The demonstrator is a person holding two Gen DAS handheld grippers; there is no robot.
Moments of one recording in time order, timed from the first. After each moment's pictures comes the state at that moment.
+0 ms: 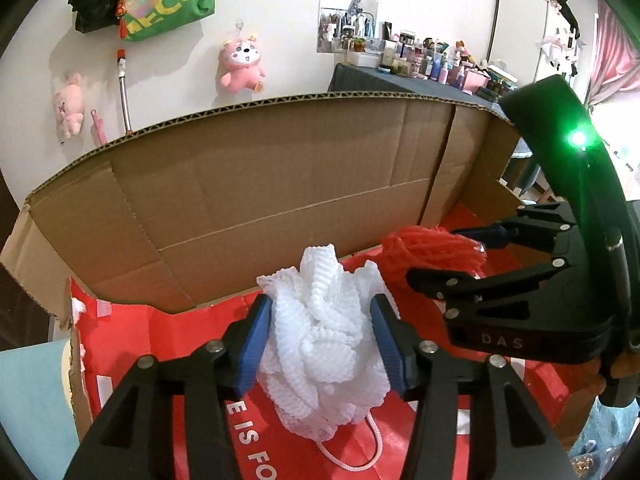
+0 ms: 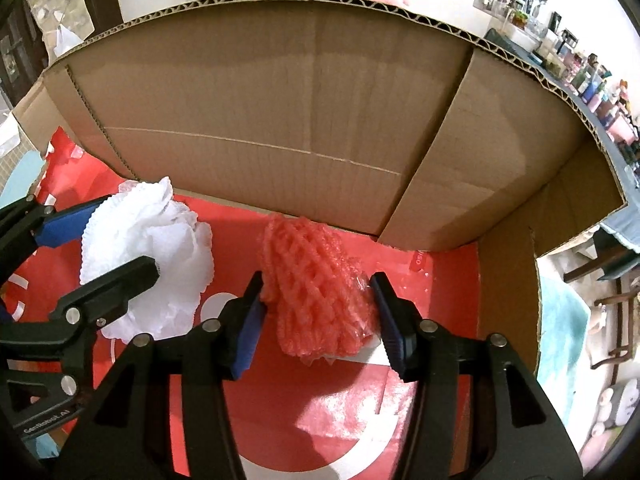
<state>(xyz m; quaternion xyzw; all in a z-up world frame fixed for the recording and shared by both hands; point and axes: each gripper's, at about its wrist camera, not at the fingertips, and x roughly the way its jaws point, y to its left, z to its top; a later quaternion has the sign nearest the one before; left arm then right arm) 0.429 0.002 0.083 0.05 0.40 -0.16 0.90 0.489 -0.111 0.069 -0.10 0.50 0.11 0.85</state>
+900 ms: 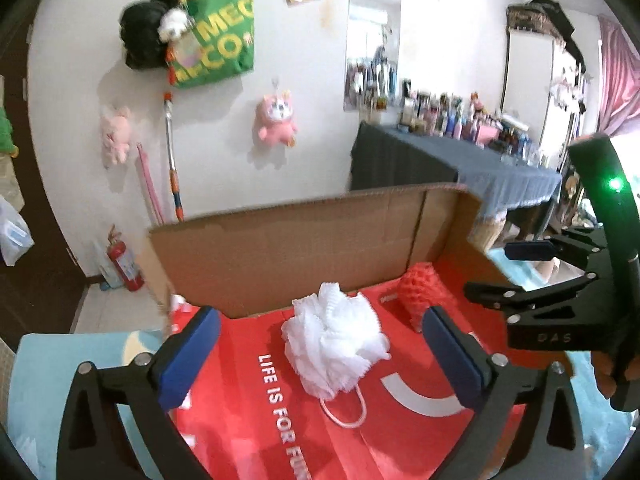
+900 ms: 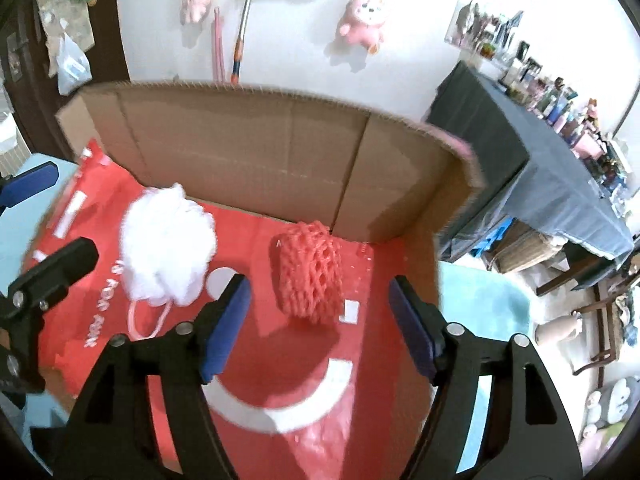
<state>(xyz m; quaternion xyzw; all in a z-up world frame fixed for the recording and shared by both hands) 0.340 0.026 0.160 0.02 0.30 -0.11 0.95 0.422 -0.137 0.143 -0.11 0.43 0.08 0.89</state>
